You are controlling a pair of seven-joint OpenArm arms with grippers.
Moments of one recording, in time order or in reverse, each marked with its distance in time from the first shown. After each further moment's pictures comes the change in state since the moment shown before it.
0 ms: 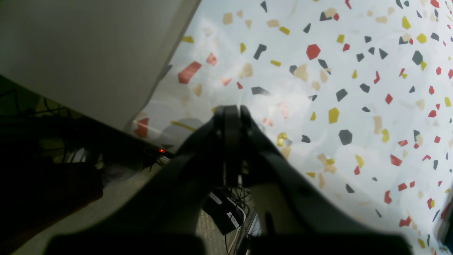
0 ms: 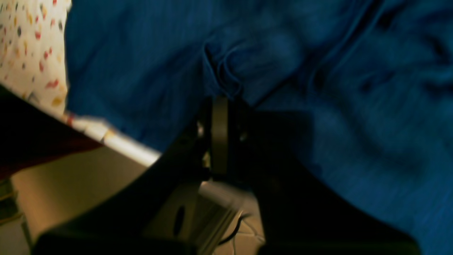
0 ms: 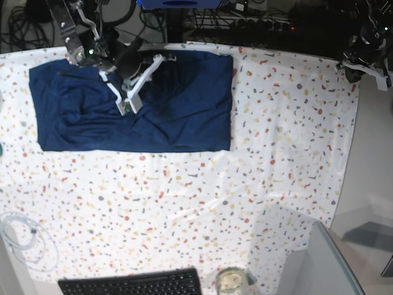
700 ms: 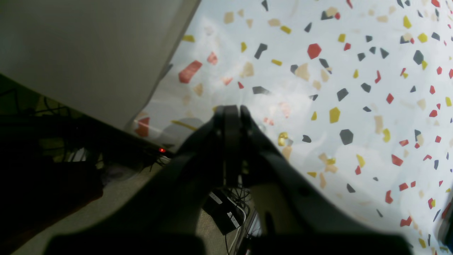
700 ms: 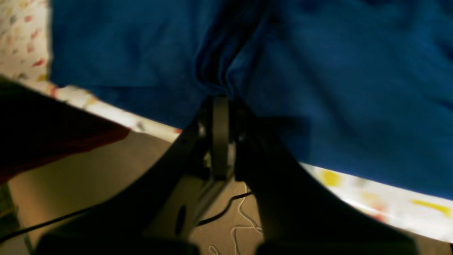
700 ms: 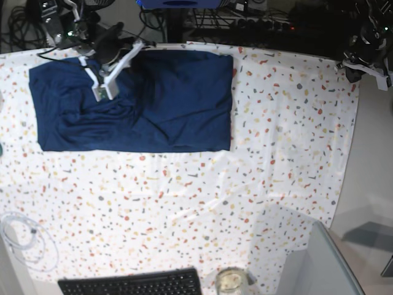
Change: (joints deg) left arm 0.0 0.0 0.0 0.0 0.0 0.0 0.0; right arm -6.8 2.2 7.7 5.0 0.3 0.2 -0.5
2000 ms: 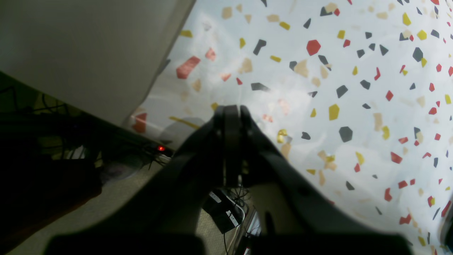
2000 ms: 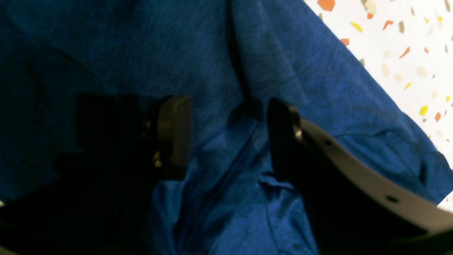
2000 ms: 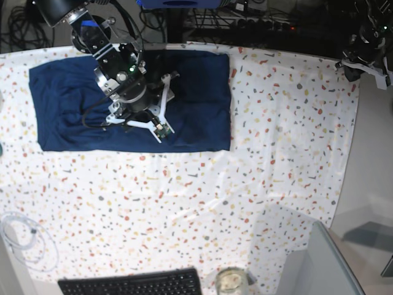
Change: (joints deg) left arm 0.3 0.2 0.0 0.0 -0.1 0.0 0.0; right arm 21.2 -3.4 -21.1 -10.4 -35.8 -2.6 -4.9
